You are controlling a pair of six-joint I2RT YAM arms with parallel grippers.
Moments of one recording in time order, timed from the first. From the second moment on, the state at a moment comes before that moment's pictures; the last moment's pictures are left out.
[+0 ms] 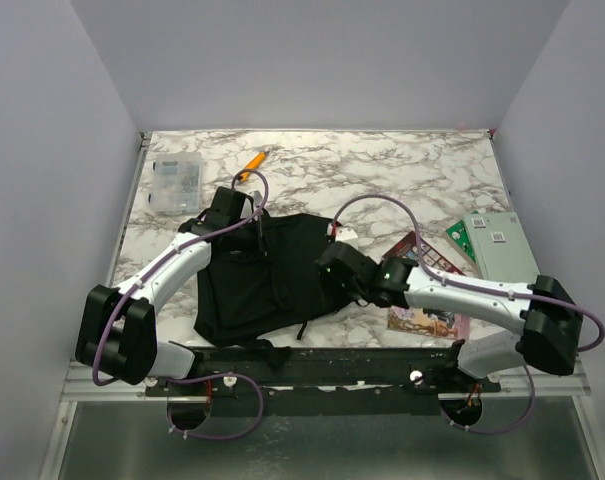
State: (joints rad) left arm -0.37 1.37 0.91 -0.50 0.37 -0.48; right arm 1.03 1.41 0.97 -0.52 0.30 0.68
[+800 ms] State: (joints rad) left arm -0.35 1.37 0.91 -0.49 0.43 -0.47; right arm 1.27 1.49 0.59 0.14 0.17 0.96
